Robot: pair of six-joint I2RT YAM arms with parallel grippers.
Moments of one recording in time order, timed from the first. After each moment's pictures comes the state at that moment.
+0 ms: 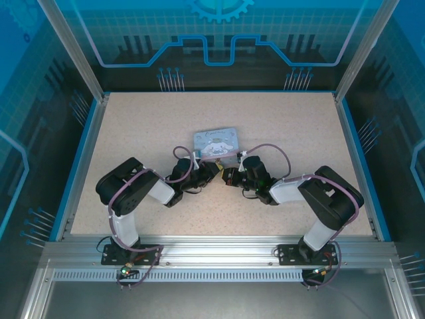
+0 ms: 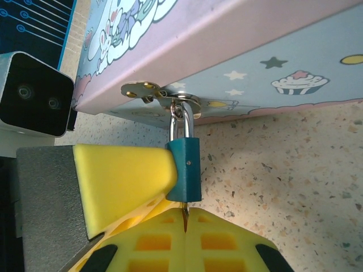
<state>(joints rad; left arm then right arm) -0.60 1.86 0.53 0.97 0.26 -1.29 0.66 1.66 0.55 0.56 -0.20 0.85</state>
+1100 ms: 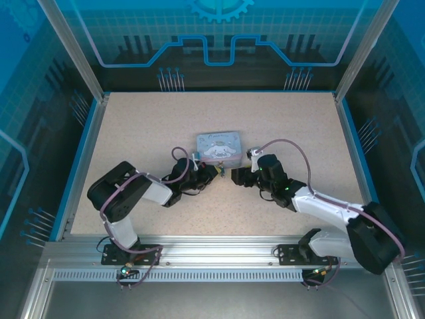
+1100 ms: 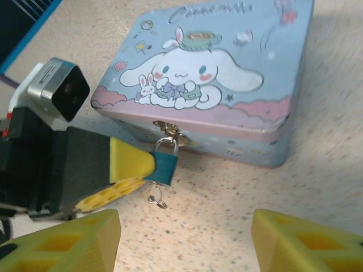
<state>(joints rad) -0.61 1.76 0.53 0.80 0.26 -1.32 0.66 1.18 0.53 0.09 0.01 0.36</state>
